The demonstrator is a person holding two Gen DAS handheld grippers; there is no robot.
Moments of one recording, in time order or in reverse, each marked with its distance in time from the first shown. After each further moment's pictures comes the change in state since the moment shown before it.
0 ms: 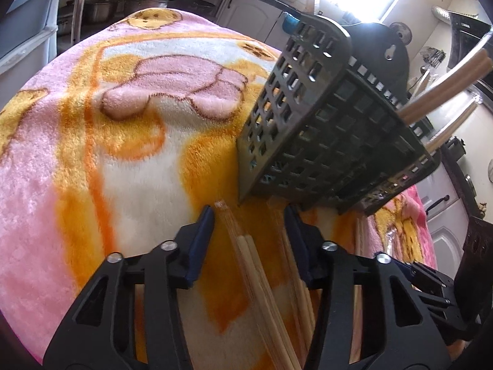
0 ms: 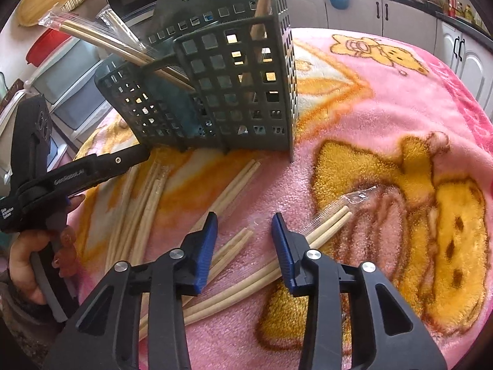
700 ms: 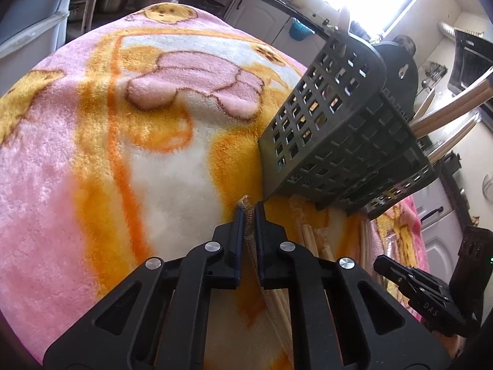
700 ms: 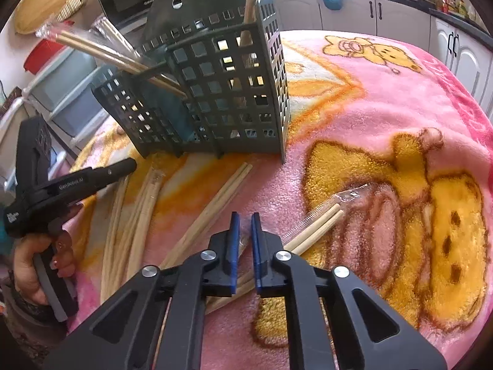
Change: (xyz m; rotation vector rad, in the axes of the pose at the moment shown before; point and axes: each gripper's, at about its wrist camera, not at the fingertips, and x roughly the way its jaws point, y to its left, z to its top) left arm -0.013 0.032 -0.005 -0.068 -0.022 -0.046; right arm -0.008 -0.005 -0.003 0.035 -0.028 0.015
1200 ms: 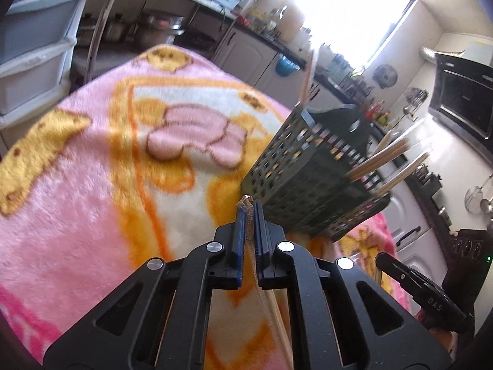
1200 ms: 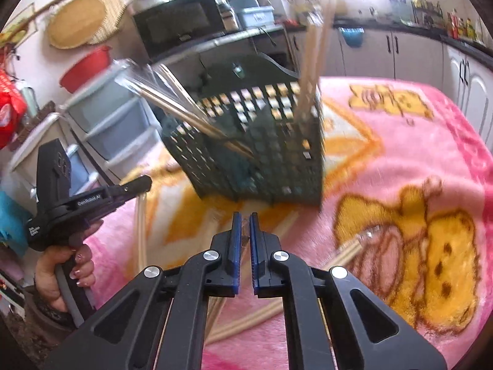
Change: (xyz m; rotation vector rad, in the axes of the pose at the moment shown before) left arm -0.072 -0.007 0.009 0.006 -0.173 -0.069; right arm -0.065 0.031 0.015 -0.071 -0.203 0.110
